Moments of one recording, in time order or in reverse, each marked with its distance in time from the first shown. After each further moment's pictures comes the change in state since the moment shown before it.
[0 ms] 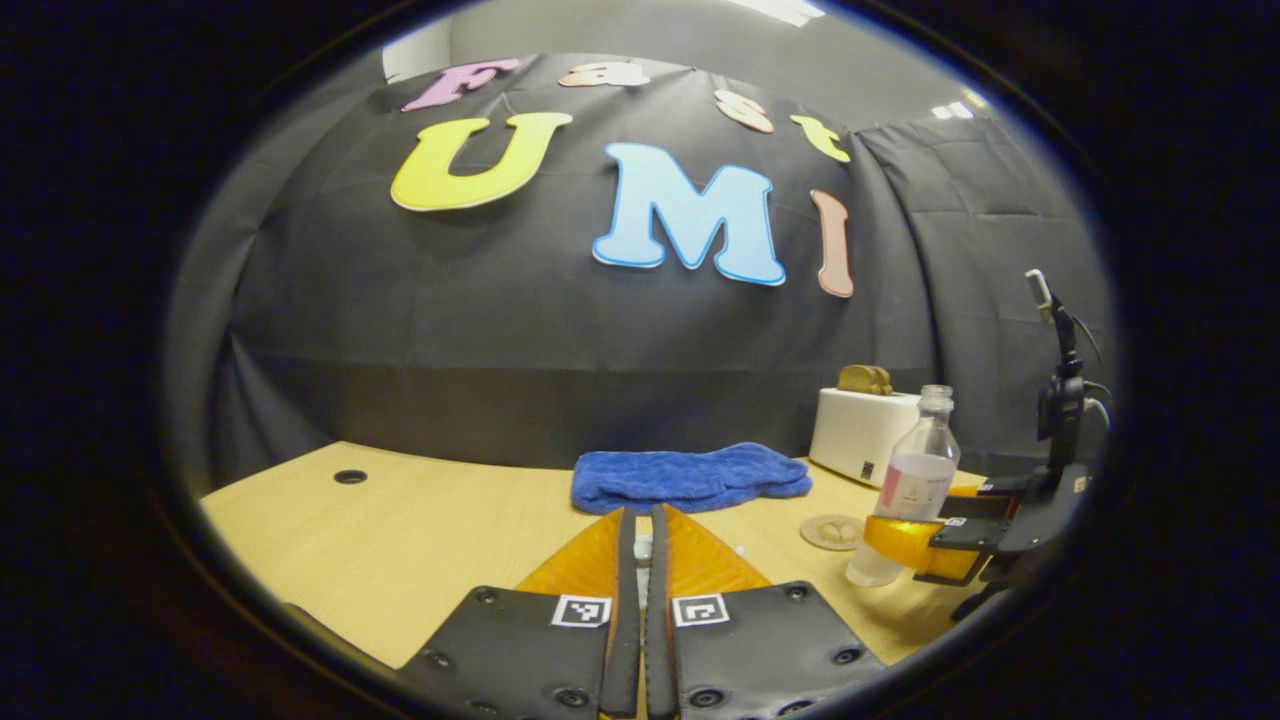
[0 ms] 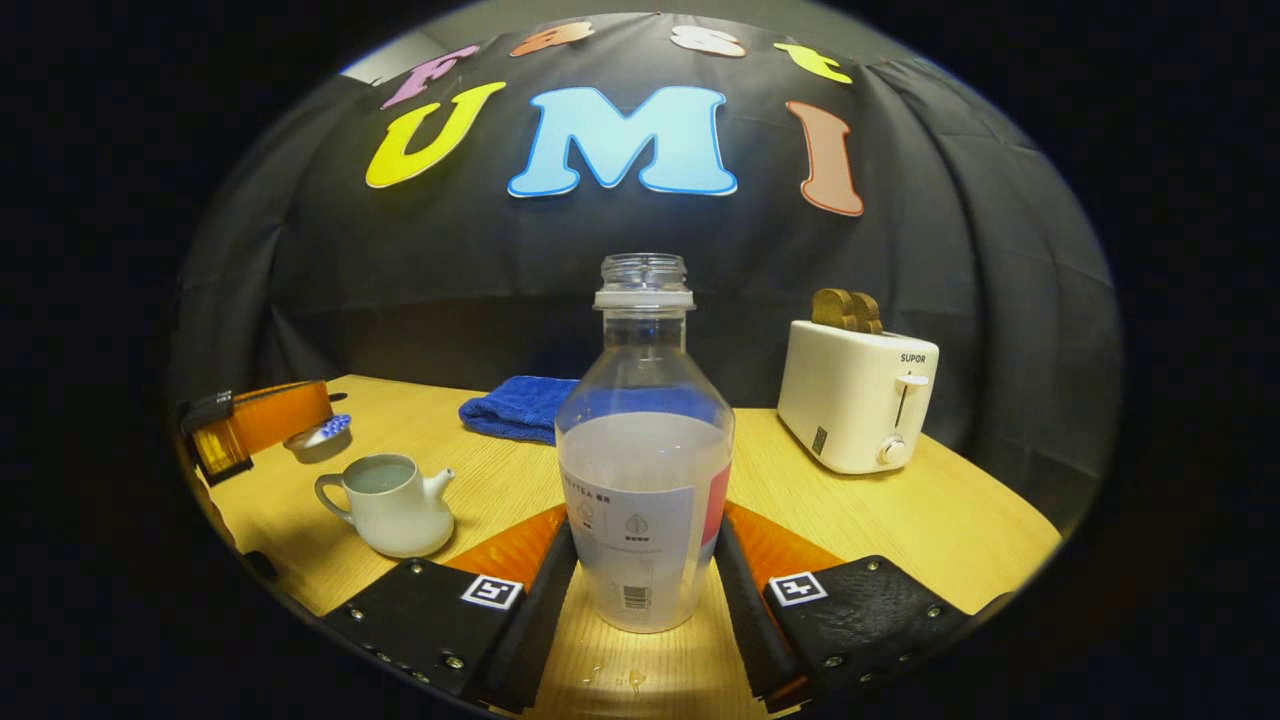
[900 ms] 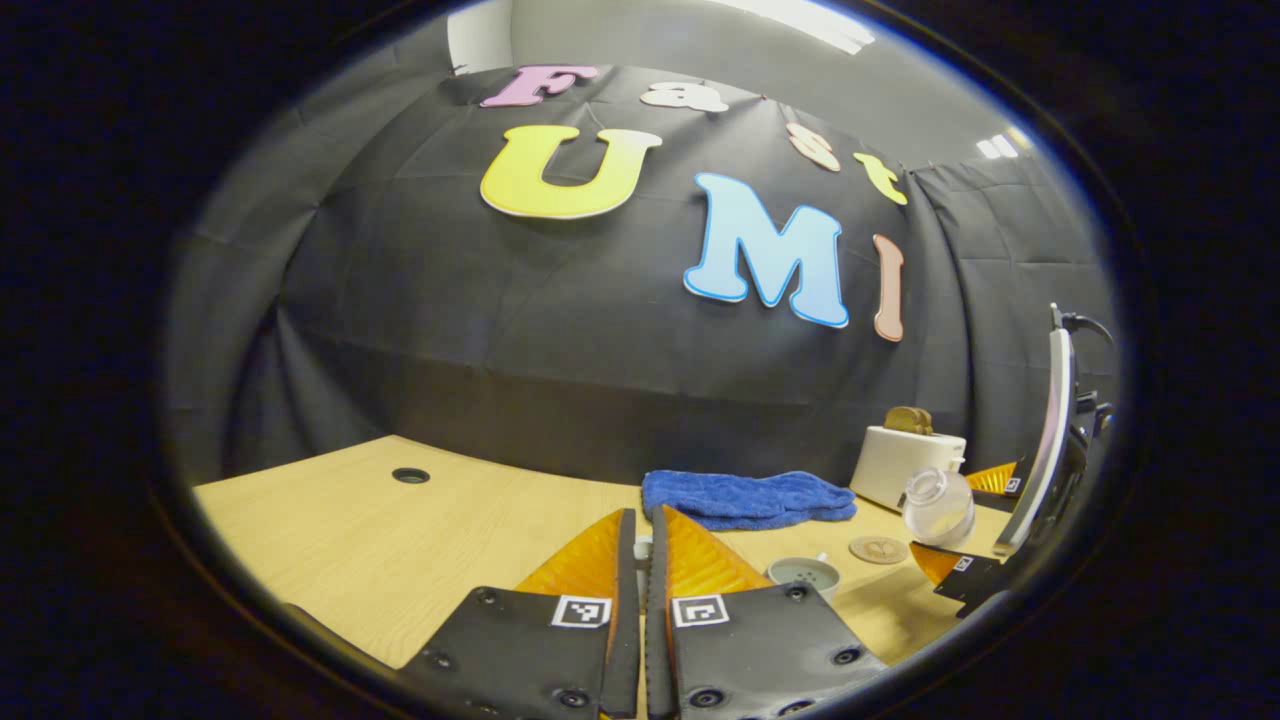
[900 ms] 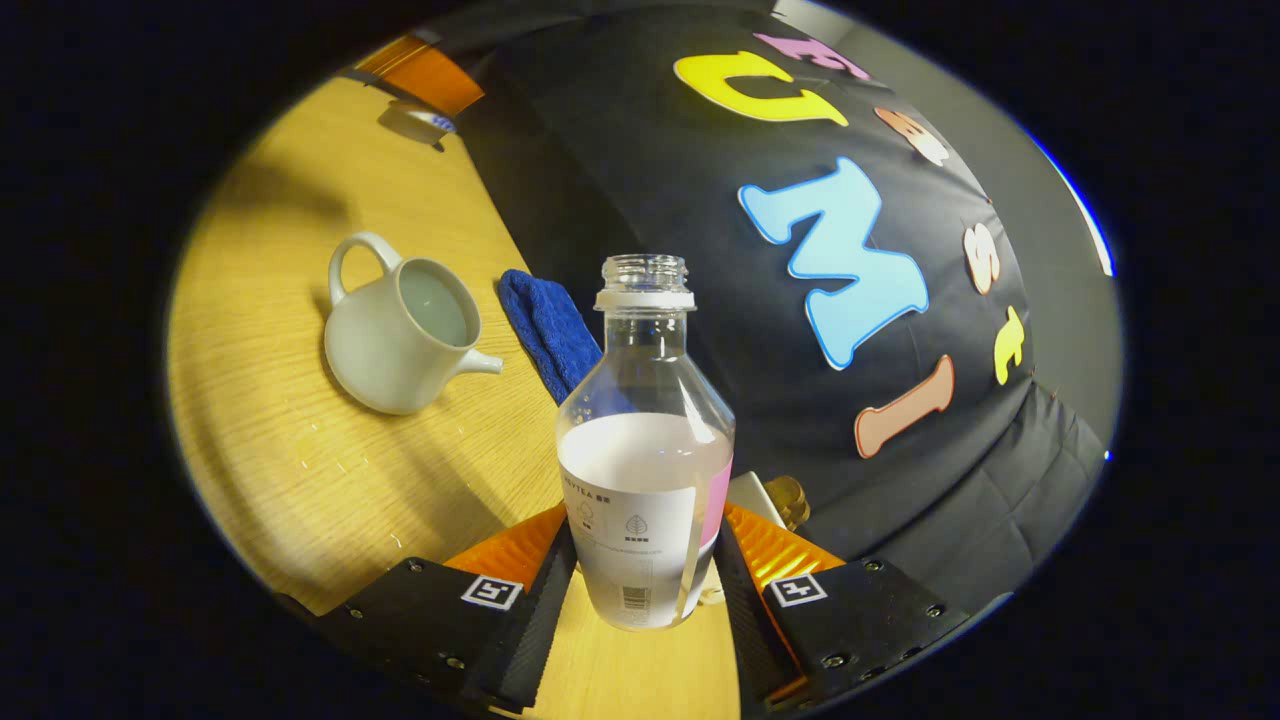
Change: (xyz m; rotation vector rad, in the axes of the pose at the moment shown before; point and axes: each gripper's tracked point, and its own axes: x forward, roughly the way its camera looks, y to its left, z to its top) left arm -0.020 0.085 0.007 -0.116 -0.071 0.082; right arm -0.012 0.027 0.031 -1.065 0.020 -0.204
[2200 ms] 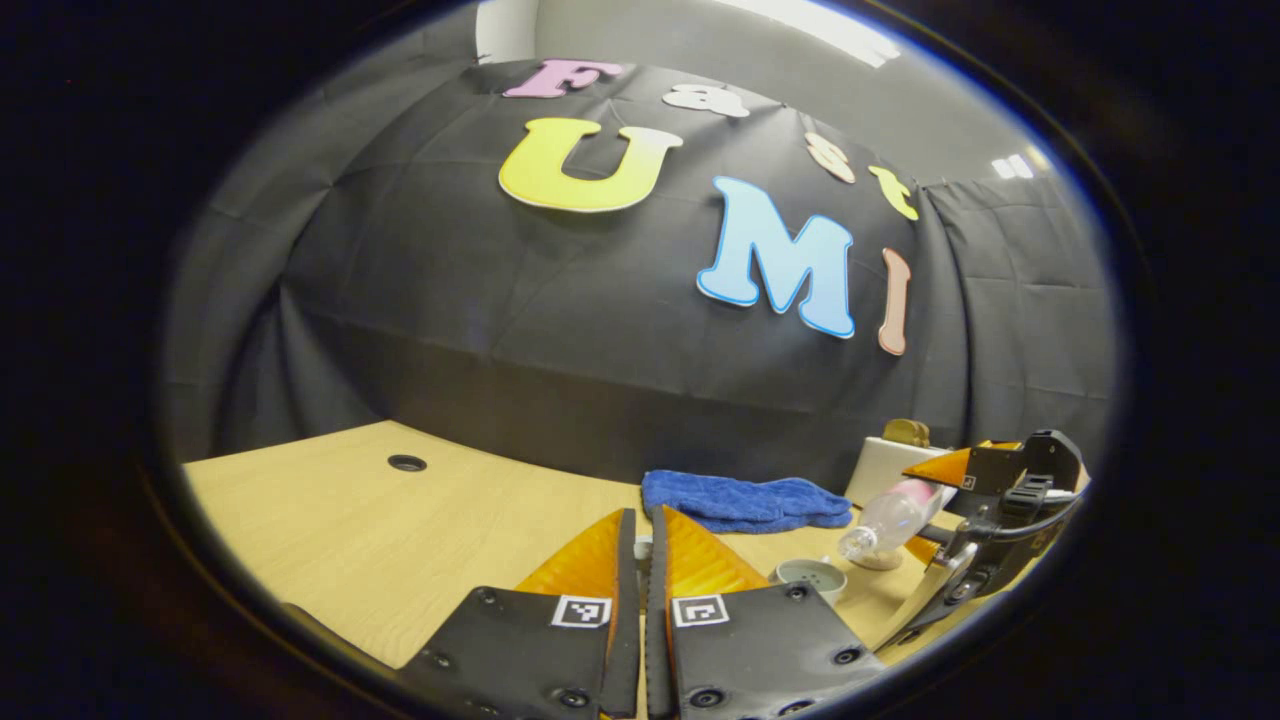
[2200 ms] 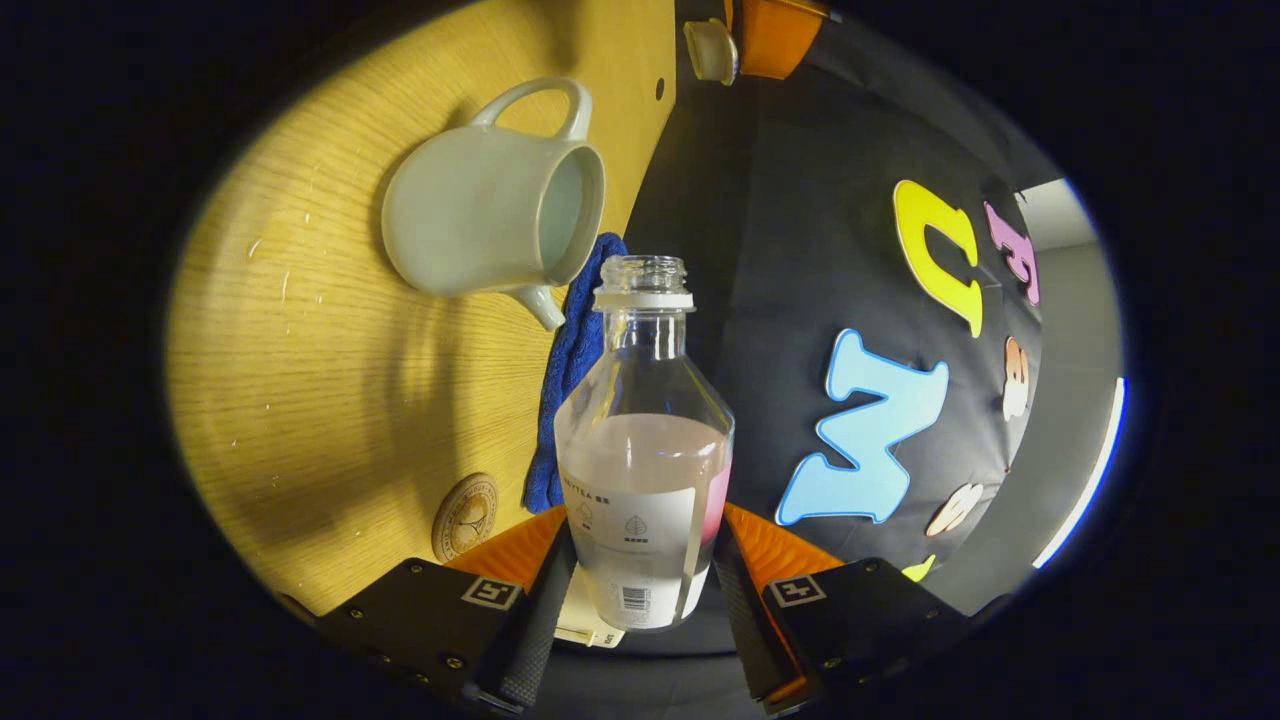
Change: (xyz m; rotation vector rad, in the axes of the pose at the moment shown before) left arm 0.002 0.010 -0.004 -0.057 -0.002 -0.018; right arm 0.022 -0.018 0.032 -0.683 -0.100 -0.068
